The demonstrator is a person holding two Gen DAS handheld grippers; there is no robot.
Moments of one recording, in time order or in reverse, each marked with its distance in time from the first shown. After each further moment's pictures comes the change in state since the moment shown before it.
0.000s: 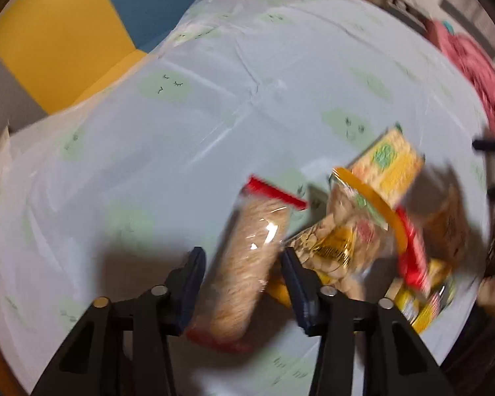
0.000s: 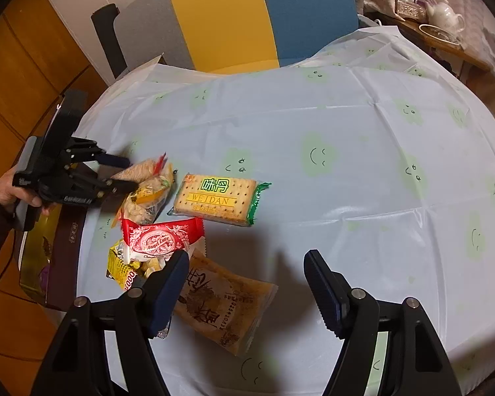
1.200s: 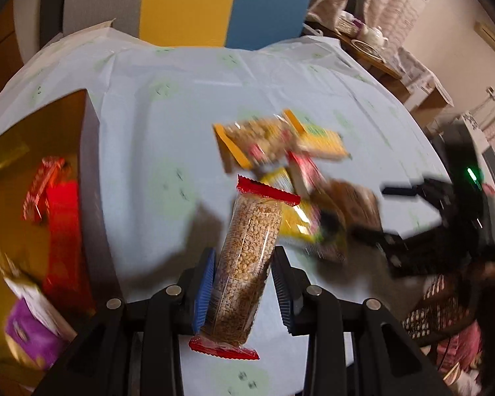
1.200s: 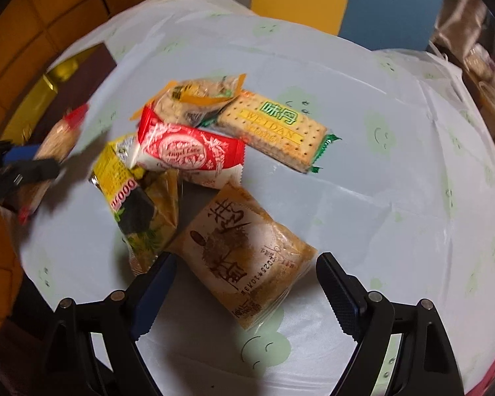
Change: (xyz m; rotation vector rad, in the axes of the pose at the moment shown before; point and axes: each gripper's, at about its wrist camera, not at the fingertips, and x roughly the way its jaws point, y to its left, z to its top) left arm -0.073 -0.090 -0.172 -0.559 -0.241 -0.040; right arm 0.045 0.057 -0.035 -0.392 0.204 -0.114
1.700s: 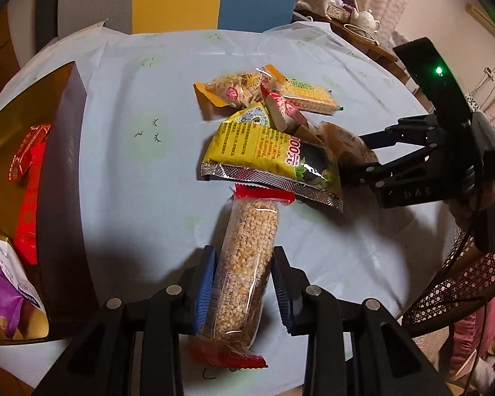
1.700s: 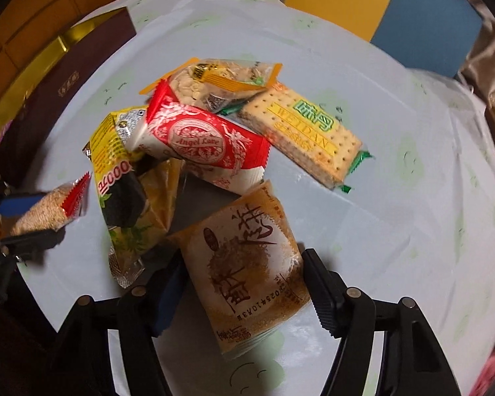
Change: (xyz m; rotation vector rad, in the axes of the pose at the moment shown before) left arm 0.026 -0.022 -0.040 0.040 -0.002 0.043; right arm 0.024 0.004 0.008 -0.120 0.037 0.029
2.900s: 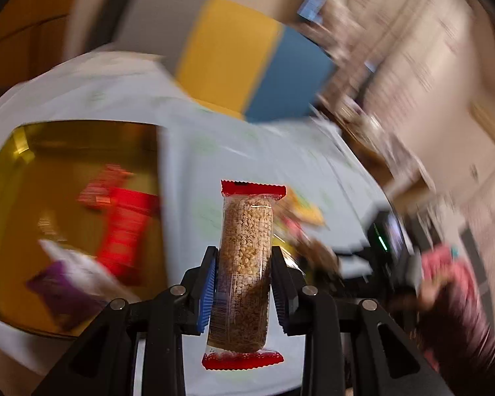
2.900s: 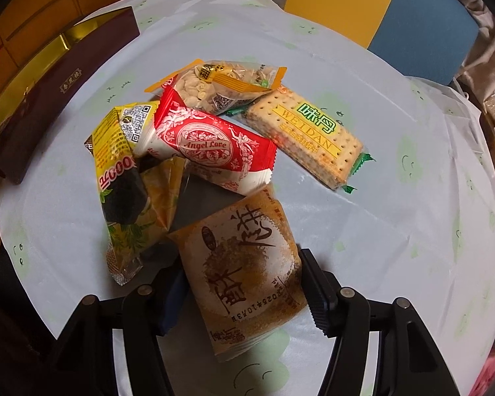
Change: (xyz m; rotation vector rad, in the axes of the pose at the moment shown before) left arm -0.122 0.100 0.010 -0.342 -0.317 -0.127; right arm -0.009 0.028 -0.019 -0.023 -0.038 -0.047
